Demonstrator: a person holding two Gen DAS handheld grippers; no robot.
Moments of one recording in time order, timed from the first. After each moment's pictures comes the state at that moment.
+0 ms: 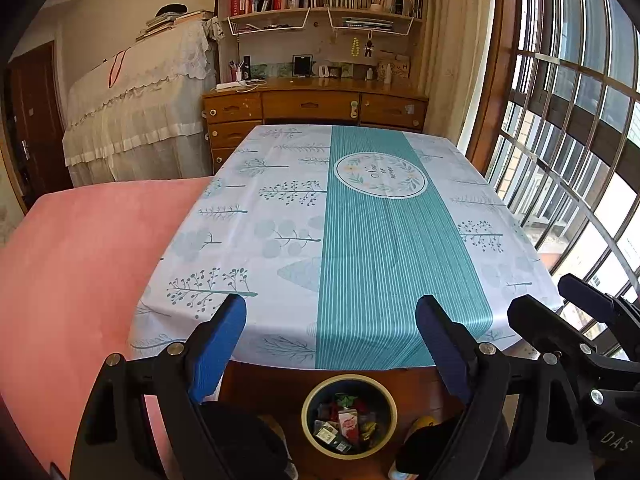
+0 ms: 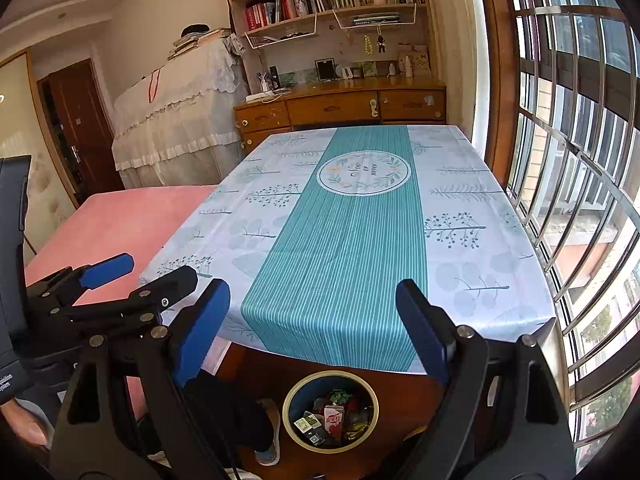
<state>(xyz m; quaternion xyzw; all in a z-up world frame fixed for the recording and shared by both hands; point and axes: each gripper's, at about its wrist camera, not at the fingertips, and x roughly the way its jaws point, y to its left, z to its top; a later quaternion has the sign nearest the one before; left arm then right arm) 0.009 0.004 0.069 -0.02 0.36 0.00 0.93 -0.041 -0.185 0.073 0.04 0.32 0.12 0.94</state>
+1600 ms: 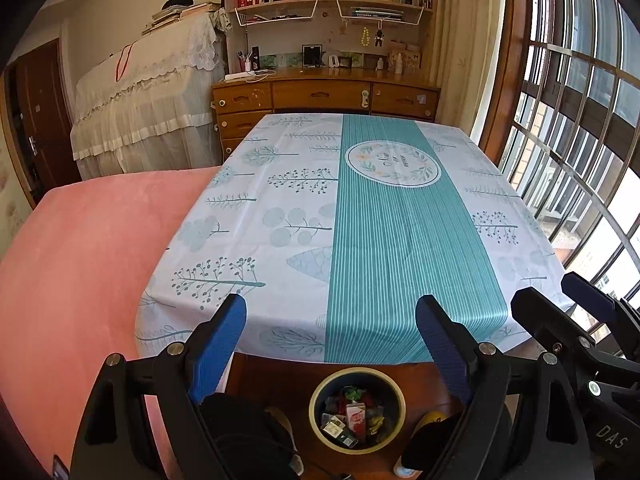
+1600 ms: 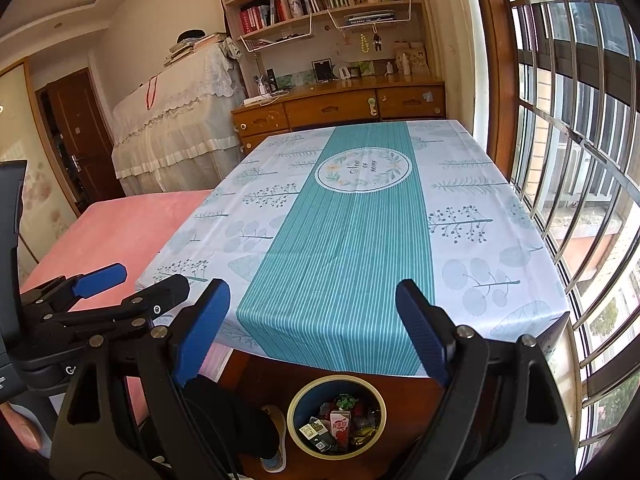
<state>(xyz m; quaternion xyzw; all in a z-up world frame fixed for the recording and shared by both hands) 0.017 0.006 0.056 -0.02 0.38 0.02 0.93 -0.025 -0.187 0.056 0.06 0.32 0.12 0.94</state>
